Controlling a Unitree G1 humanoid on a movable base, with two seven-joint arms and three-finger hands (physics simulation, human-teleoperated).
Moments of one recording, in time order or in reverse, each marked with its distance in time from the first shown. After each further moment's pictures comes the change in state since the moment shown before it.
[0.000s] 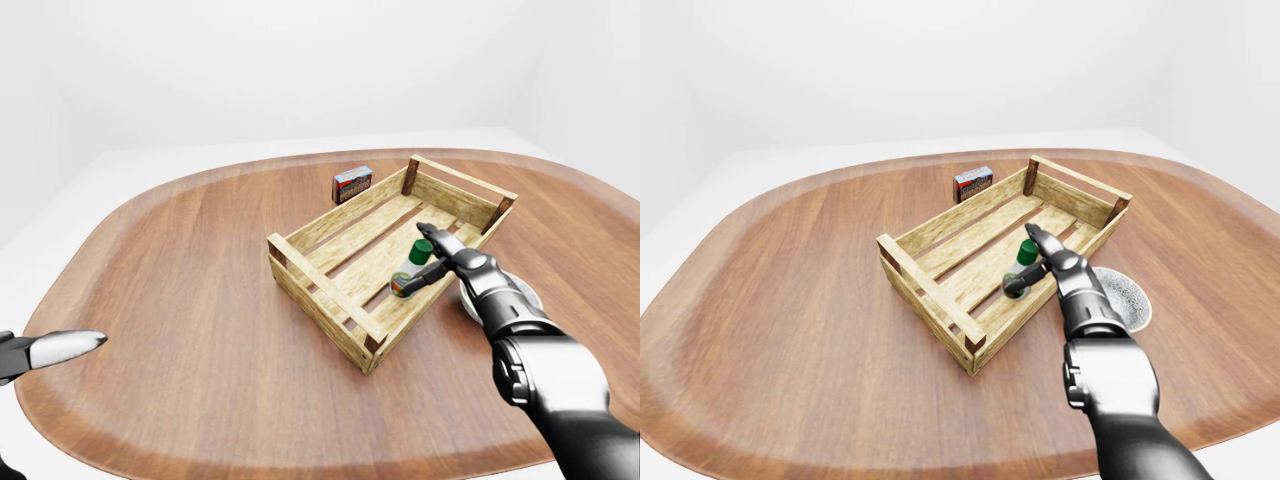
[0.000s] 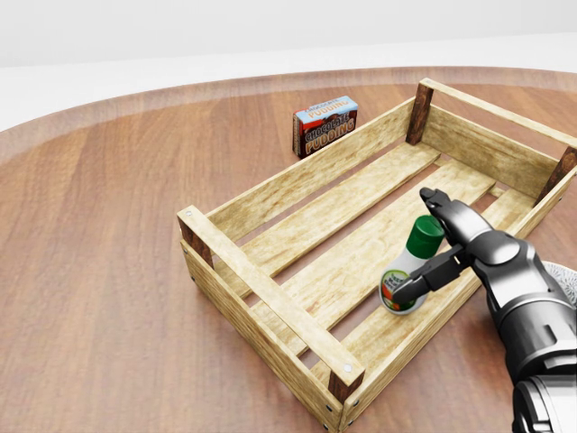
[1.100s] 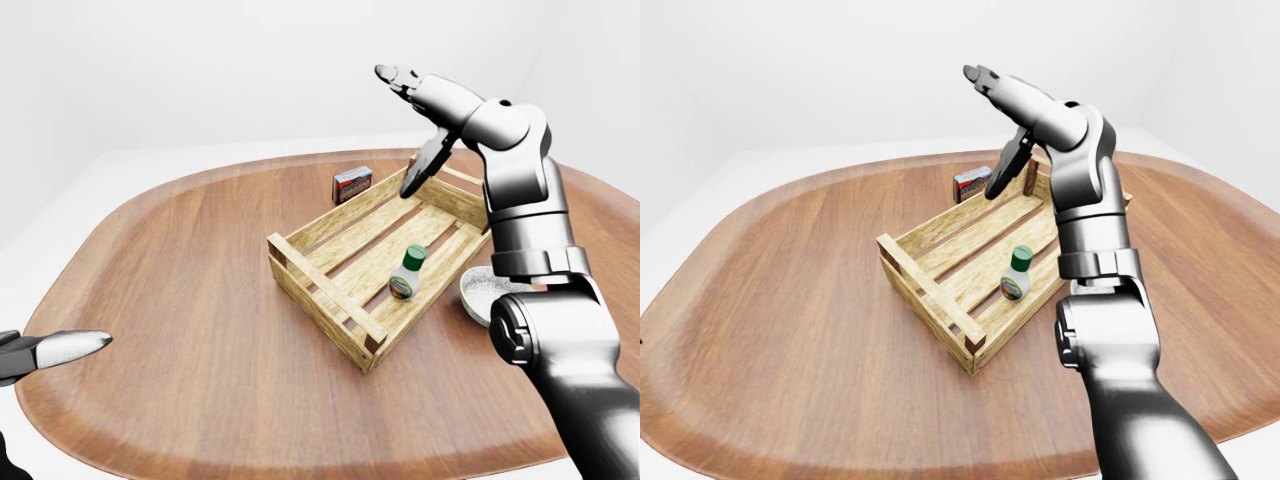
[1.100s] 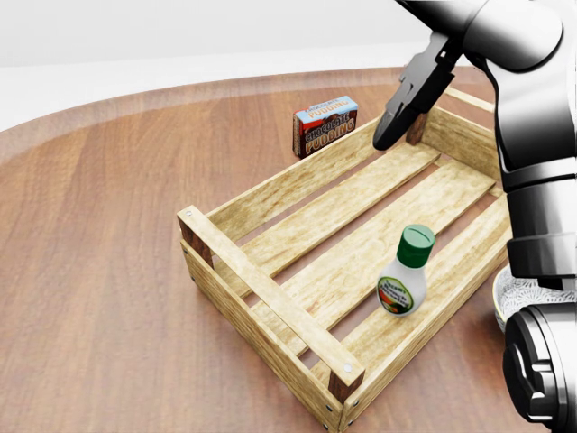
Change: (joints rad) left arm -0.002 -0.006 -0.015 -0.008 0.003 0.000 0.000; right arm -0.274 0.000 0.028 -0.706 -0.192 0.066 0.404
